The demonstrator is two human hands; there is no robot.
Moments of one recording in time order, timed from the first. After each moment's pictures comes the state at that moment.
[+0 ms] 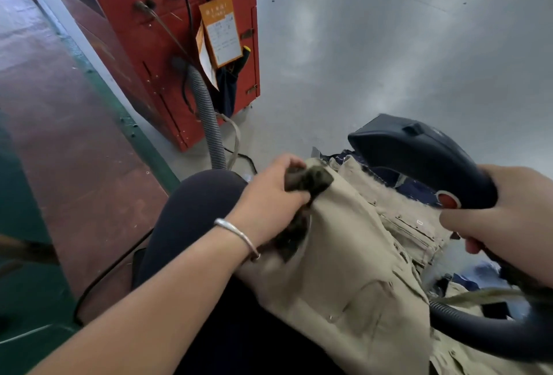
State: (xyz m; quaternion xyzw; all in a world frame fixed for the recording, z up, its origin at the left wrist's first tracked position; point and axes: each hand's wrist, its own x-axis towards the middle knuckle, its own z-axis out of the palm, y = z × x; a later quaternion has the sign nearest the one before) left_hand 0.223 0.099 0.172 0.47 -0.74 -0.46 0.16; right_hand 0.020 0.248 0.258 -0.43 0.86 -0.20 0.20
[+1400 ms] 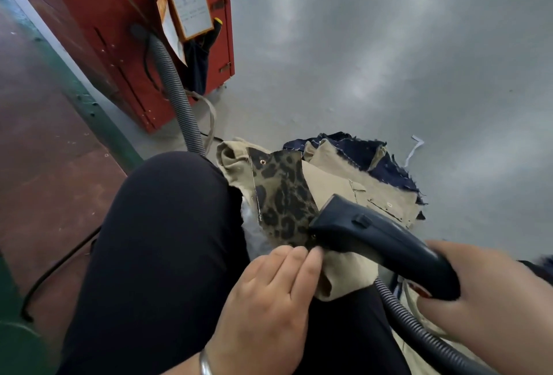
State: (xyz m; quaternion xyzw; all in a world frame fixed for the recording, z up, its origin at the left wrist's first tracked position) left_hand 0.247 0.226 0.136 0.27 -0.93 -0.11 0.23; right_hand 0.054 0.298 0.251 -0.44 0.86 0.07 0.24
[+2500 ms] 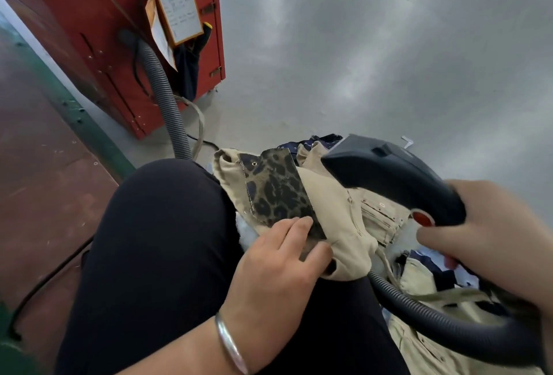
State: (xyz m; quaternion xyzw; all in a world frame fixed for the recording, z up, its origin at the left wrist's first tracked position) left_hand 0.223 0.199 0.154 0.27 -0.93 -0.13 0.21; right_hand 0.028 0.266 0.264 -0.40 0.88 -0.12 0.23
